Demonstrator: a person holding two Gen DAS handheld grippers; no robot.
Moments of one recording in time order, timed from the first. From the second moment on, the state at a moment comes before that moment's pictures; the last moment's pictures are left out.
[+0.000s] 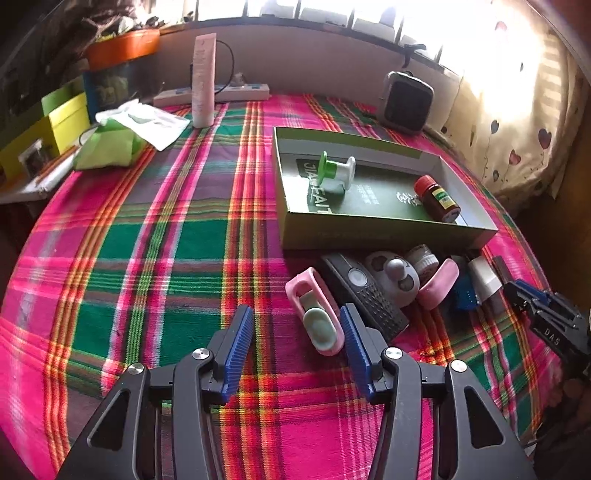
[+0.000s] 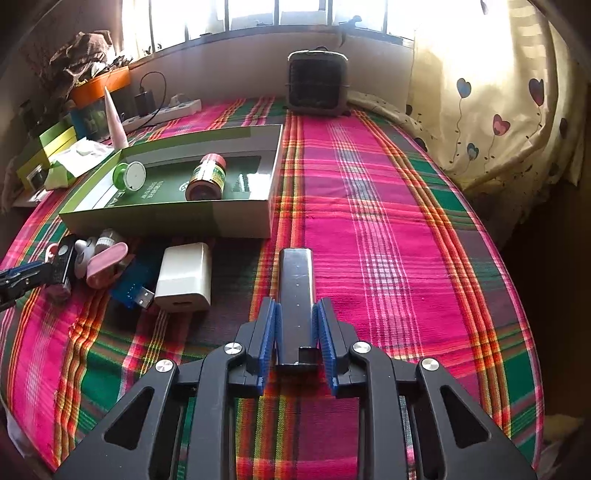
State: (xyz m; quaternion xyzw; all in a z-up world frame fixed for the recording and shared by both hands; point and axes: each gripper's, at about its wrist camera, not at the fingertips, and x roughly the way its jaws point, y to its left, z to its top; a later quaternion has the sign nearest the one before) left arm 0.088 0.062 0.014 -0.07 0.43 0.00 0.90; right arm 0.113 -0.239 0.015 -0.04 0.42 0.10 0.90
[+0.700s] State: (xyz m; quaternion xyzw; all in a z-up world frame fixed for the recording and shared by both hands) left arm 0.084 0.057 0.014 -0.08 0.43 0.00 0.90; right arm 0.113 -0.241 0.014 -0.03 0.42 0.11 0.90
